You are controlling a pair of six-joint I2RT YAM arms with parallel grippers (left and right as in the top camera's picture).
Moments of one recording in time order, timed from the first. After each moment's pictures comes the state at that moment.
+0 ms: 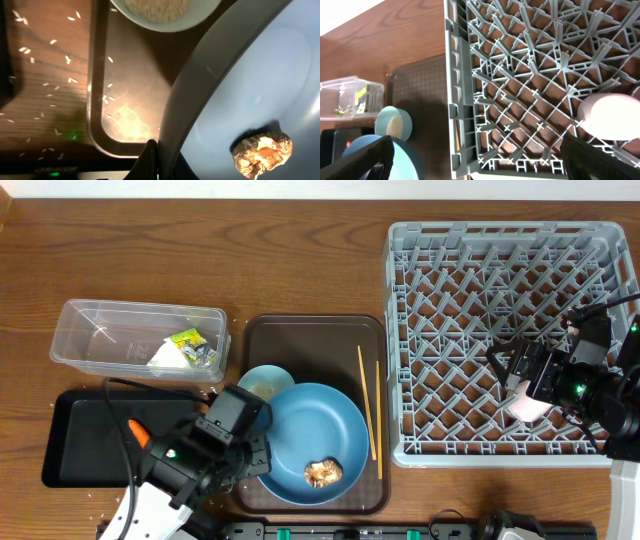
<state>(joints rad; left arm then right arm) -0.52 0.90 0.81 -1.21 0.09 -0.71 -0.27 1.05 1.28 -1.20 -0.47 0.12</state>
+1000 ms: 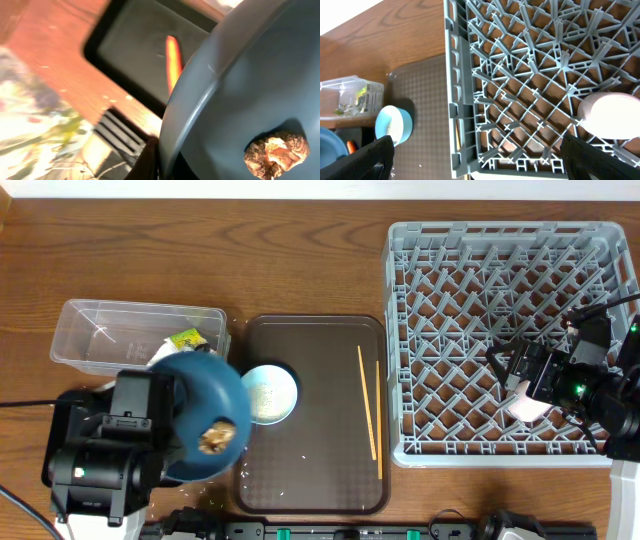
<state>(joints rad) -0.09 0.90 1.16 -1.59 -0.45 -0.61 -0.27 1.05 1.28 -1.20 -0.47 0.12</state>
